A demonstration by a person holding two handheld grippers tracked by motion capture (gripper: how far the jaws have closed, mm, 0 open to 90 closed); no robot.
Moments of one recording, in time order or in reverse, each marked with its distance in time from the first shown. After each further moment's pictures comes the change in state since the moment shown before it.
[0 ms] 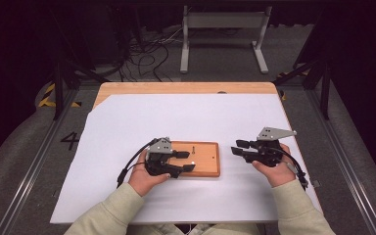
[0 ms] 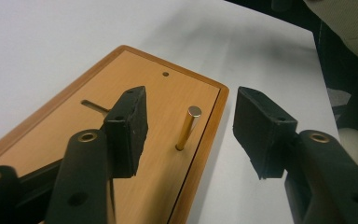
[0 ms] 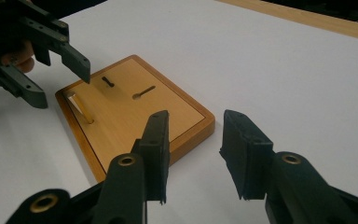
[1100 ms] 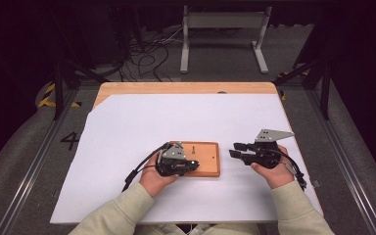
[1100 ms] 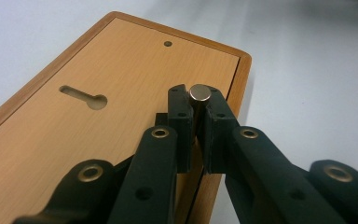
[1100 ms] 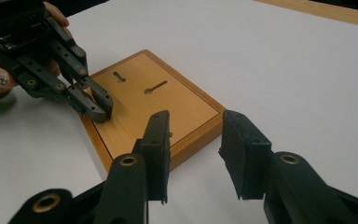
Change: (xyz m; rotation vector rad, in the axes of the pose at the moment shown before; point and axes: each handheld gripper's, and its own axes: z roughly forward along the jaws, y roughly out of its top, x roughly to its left) left arm -0.004 -0.002 0.028 0.114 0.054 0.105; right arm 0.003 -0.003 0.004 0.011 0.043 0.004
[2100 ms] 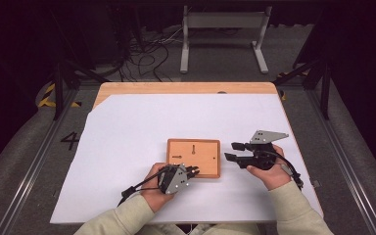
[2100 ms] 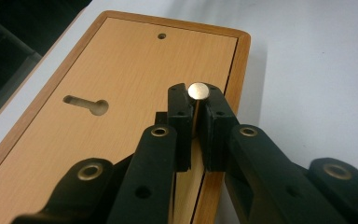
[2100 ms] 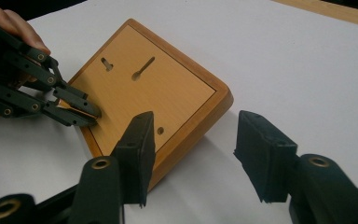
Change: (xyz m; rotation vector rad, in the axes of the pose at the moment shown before) left arm -0.047 -0.018 -0.001 -0.043 0.283 0.443; right arm 0.010 0.003 0.008 0.024 -0.008 -0.033
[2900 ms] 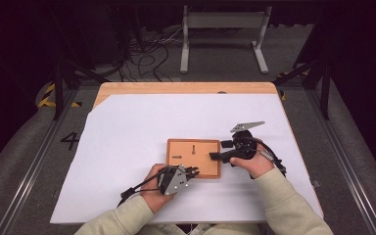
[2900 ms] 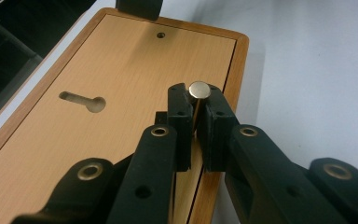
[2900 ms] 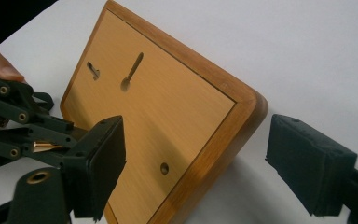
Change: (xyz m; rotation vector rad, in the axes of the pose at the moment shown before) left arm -0.002 -0.002 0.000 -0.020 0.001 -0.017; right arm -0.011 0.017 0.056 0.160 0.092 0.208
